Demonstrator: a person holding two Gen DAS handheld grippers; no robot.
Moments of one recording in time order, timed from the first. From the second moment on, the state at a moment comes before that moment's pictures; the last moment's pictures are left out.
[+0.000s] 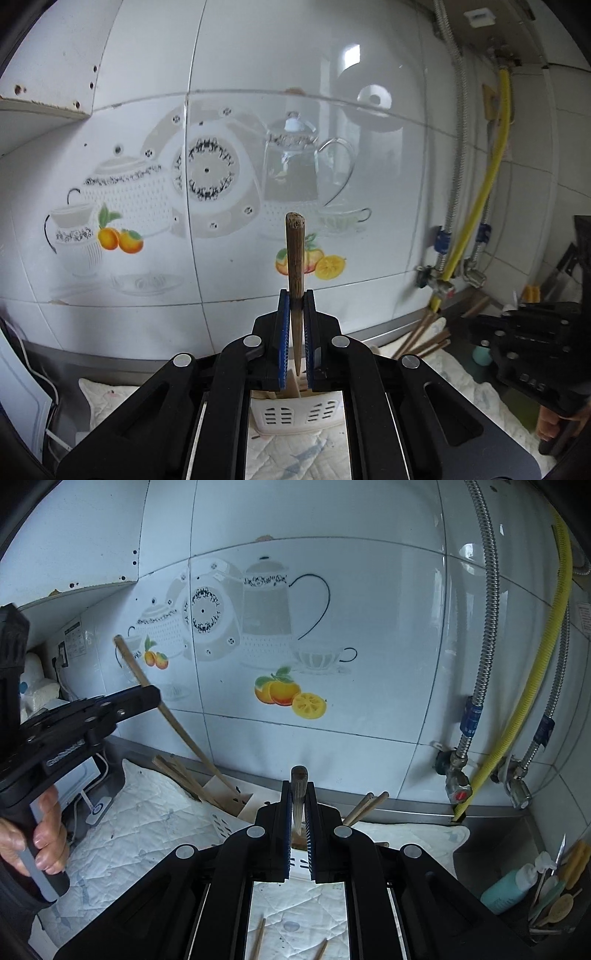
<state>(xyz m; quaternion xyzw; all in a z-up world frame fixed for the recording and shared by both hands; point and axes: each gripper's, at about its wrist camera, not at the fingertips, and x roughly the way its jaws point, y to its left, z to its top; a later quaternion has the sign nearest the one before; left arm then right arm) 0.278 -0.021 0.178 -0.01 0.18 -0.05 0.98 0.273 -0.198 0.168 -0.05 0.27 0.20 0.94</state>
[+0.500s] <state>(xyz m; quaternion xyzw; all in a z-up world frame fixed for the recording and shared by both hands) 0.320 -0.006 0.137 -0.05 0.25 -0.04 0.97 0.299 -0.199 0.147 -0.02 0.30 0.21 0.93</state>
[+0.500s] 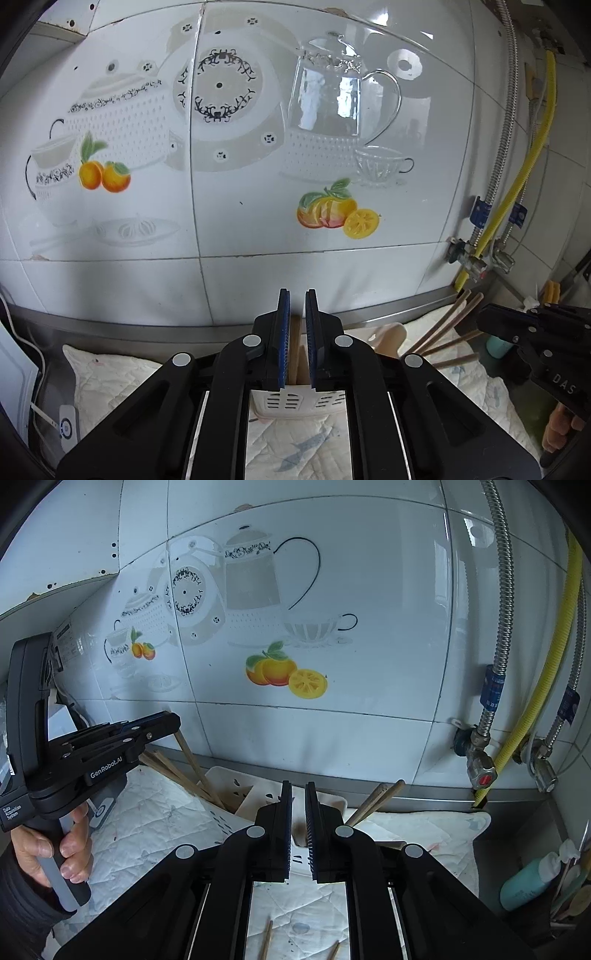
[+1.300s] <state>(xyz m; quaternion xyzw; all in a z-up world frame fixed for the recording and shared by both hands) 0.179 -0.033 0.112 -0.02 0.25 -0.05 0.97 0.126 -0.258 0.151 0.01 0.24 0.20 0.95</state>
